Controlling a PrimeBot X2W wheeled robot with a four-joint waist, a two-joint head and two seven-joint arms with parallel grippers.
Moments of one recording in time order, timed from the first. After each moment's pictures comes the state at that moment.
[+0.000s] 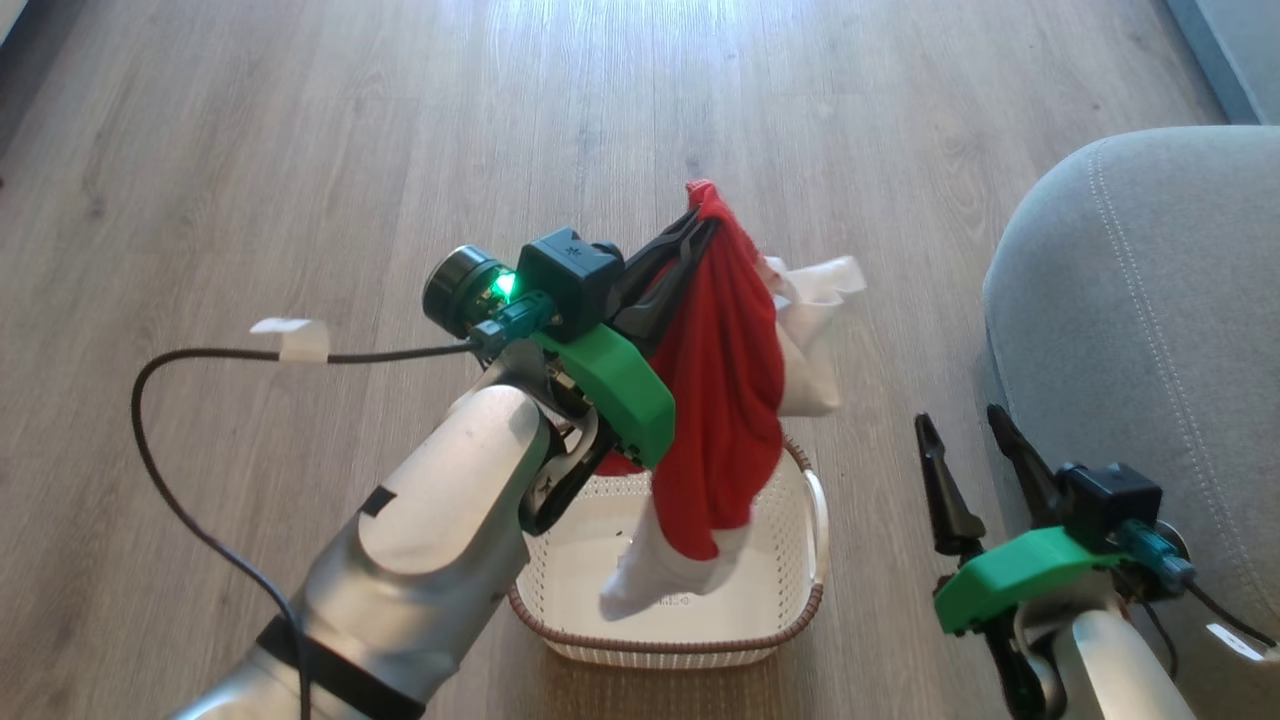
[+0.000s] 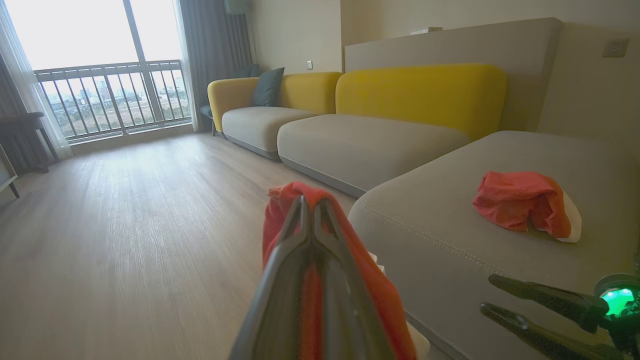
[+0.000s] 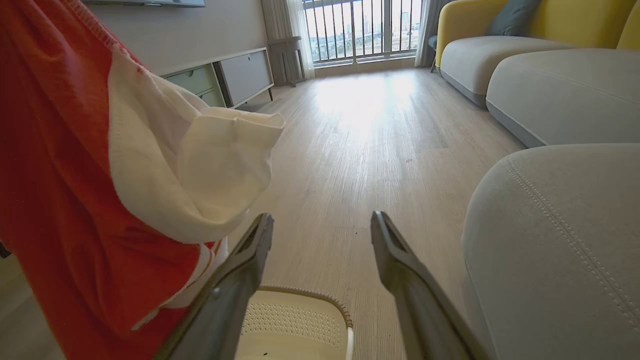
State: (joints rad) left arm -0.69 0.04 -0.71 0.46 -0.46 -0.05 -0.22; right arm -0.12 -0.07 0.06 0.38 0.22 0.13 -0.25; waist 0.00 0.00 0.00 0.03
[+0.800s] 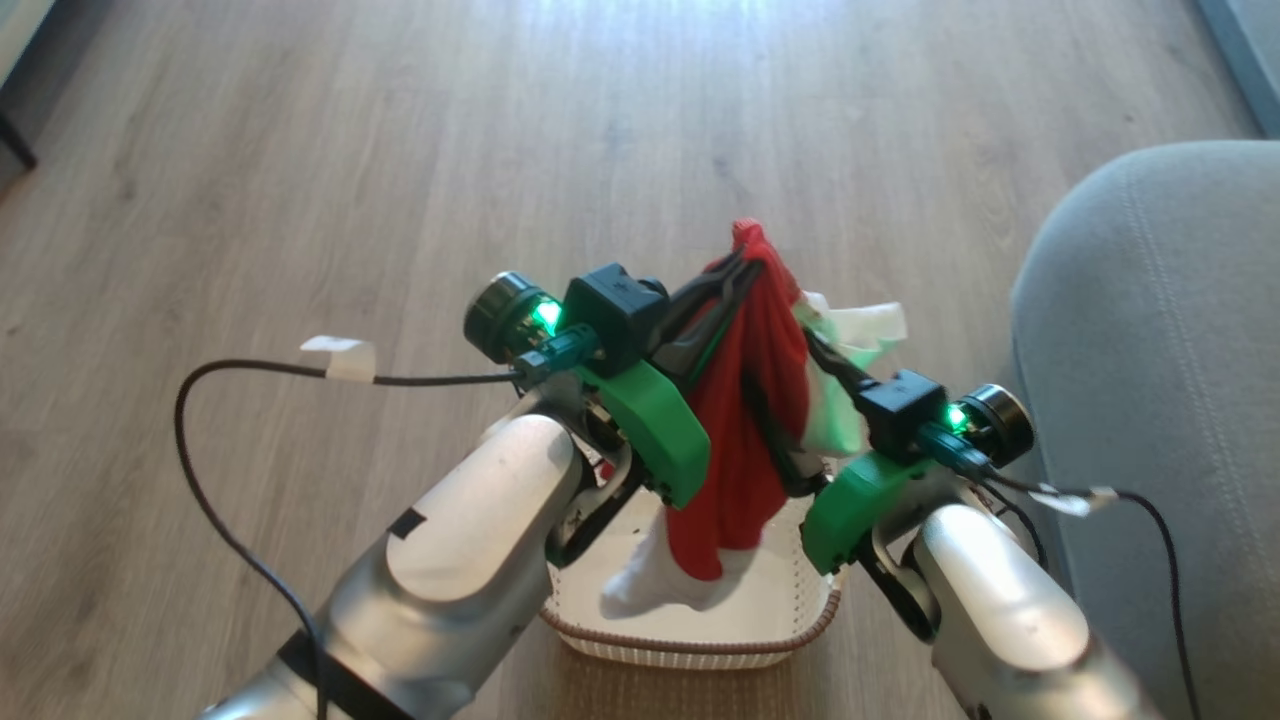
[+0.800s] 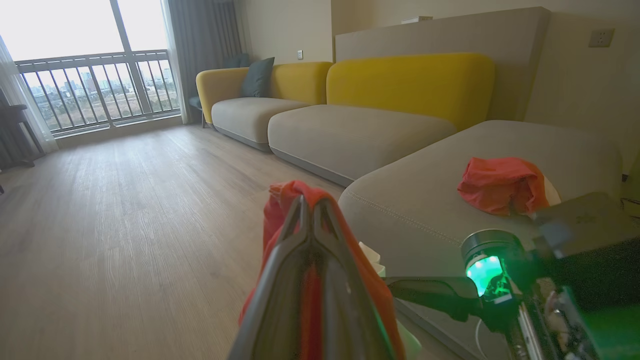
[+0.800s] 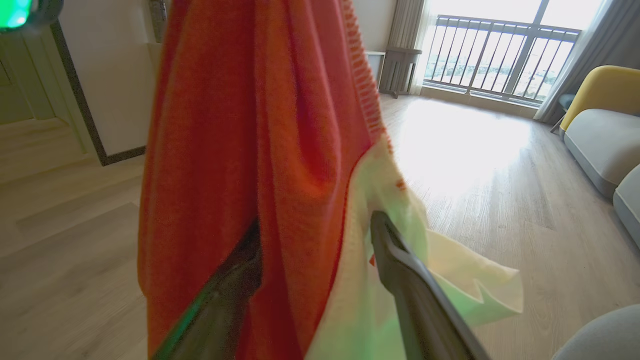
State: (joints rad) left arm -0.67 0.04 -0.79 0.42 -0.49 -0.04 -0.20; right arm -0.39 -0.07 0.41 0.53 0.14 0.13 -0.25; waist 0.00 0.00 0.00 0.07
